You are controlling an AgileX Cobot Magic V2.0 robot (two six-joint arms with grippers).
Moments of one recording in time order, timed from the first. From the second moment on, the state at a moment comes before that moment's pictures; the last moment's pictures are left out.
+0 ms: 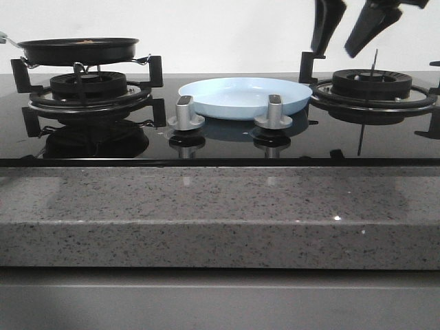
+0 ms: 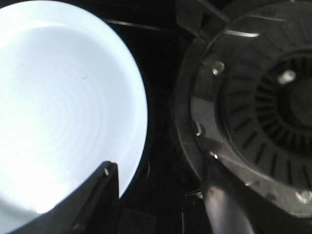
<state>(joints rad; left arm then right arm) 0.00 0.64 -0.62 -0.02 0.26 -0.05 0.20 1.93 -1.89 0.13 1.09 0.06</state>
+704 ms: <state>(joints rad) 0.00 0.64 -0.62 -0.02 0.26 -0.05 0.20 2.17 -2.09 0.21 1.16 -0.01</state>
